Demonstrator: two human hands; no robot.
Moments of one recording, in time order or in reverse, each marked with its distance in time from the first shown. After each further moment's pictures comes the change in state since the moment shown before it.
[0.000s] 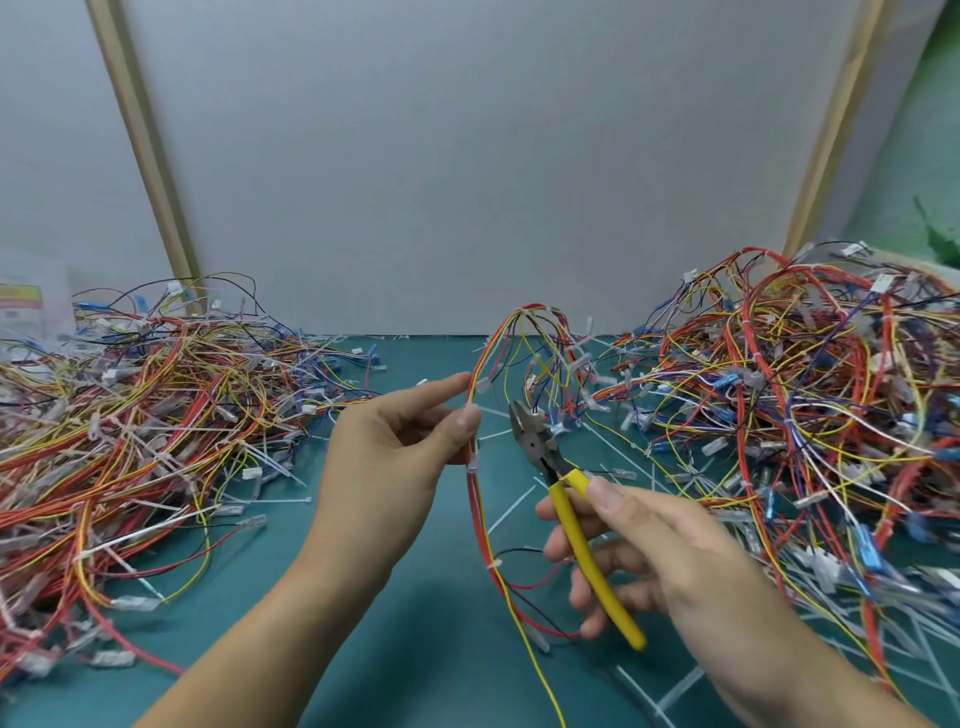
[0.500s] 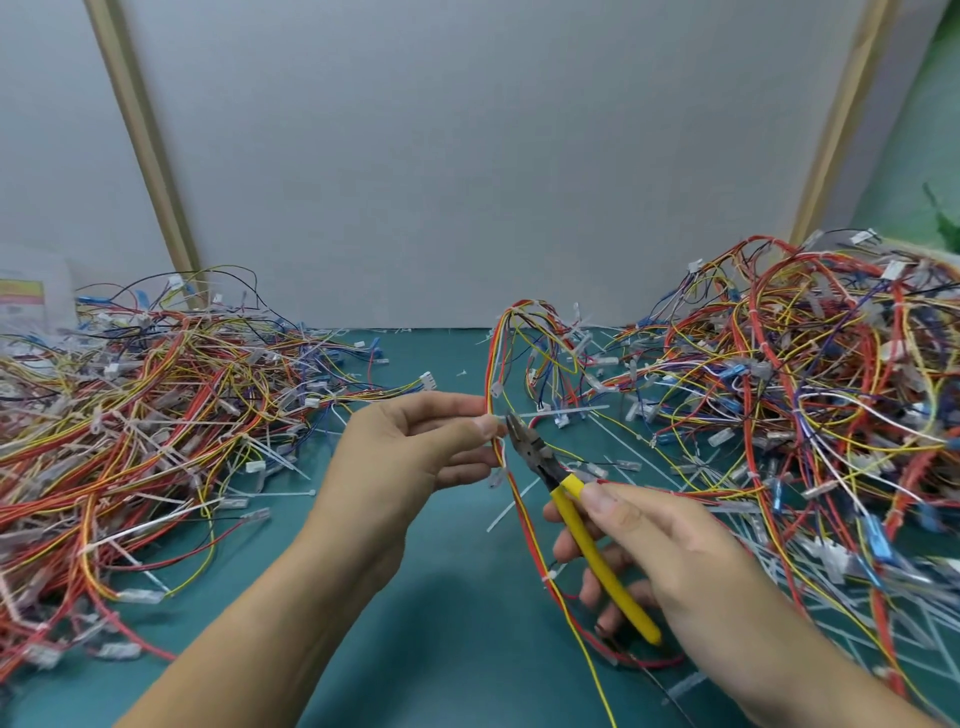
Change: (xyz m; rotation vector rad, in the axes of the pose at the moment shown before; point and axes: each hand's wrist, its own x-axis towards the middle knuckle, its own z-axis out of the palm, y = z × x) left_hand 0.002 0.003 0.000 -0.186 -0.060 -0.316; right_hand -0.002 0.002 0.004 -0.110 0.038 -0.015
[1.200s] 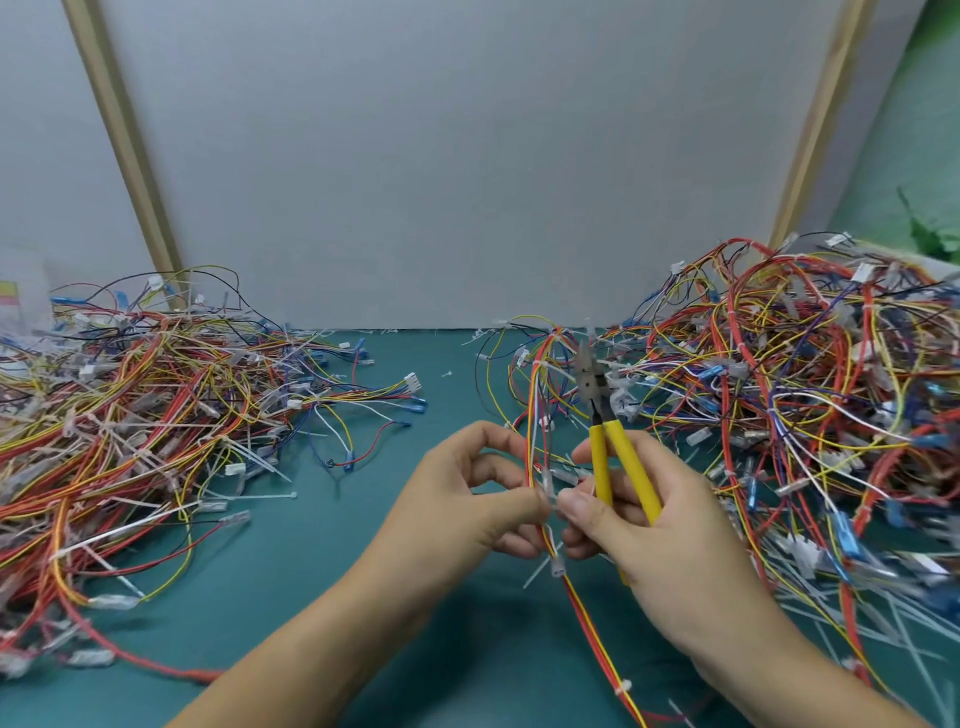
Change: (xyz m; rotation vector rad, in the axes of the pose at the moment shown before) left_hand -0.013 -0.026 0.028 0.132 -0.283 -0.012; right_hand 0.013 0.011 -0.006 0.063 0.221 -0.179
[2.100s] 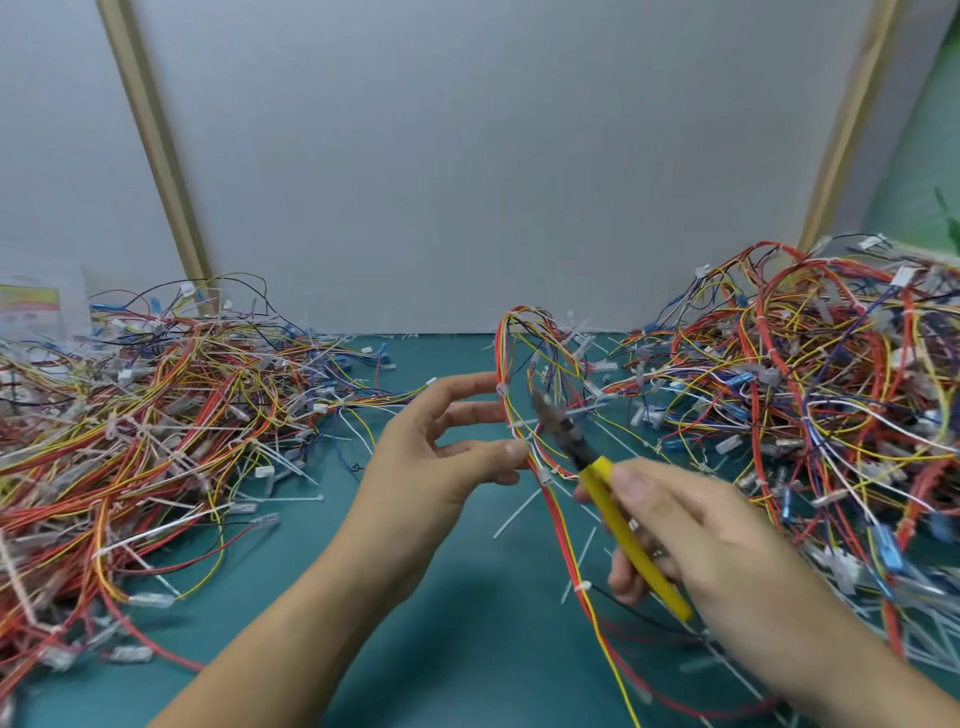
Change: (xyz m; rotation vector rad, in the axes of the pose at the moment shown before) left_hand 0.006 0.013 -0.027 -0.085 0.151 0.191; right_hand -0.007 -0.025 -0.011 -0.254 -0.204 0.063
